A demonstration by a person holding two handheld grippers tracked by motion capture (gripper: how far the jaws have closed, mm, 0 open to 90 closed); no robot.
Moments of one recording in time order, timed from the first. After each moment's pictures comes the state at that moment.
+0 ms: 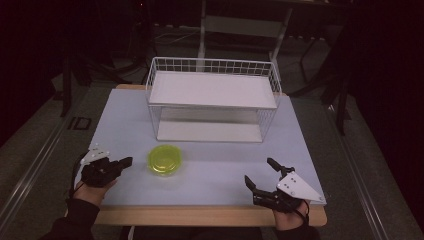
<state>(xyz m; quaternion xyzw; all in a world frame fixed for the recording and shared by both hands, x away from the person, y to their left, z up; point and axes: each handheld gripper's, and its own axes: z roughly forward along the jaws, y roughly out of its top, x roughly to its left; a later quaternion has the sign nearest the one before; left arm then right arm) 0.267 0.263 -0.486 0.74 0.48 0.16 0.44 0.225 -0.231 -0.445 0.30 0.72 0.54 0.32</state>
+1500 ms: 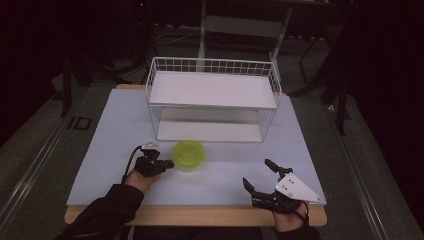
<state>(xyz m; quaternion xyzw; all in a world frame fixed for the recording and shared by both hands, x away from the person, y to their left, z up) 0.334 0.157 -0.529 0.78 0.47 0.04 0.41 0.223 -0.229 -0.445 0.29 0.73 0.54 0.31</state>
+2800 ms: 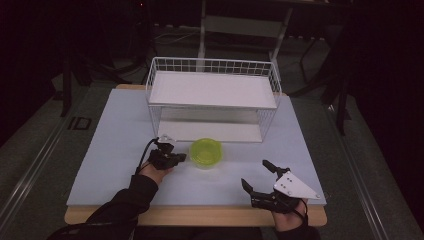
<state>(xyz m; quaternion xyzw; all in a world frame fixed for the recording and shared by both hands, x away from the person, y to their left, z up) 0.348 0.131 -0.514 0.80 0.45 0.07 0.40 0.227 -0.228 -0.448 0.29 0.74 0.54 0.28</state>
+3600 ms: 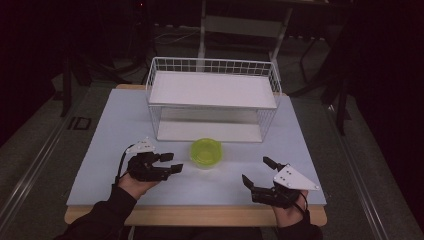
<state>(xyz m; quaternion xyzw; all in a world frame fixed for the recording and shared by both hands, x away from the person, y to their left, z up) 0.289 0.163 -0.463 0.77 0.36 0.05 0.52 0.239 -0.229 -0.442 0.31 0.75 0.52 0.27</state>
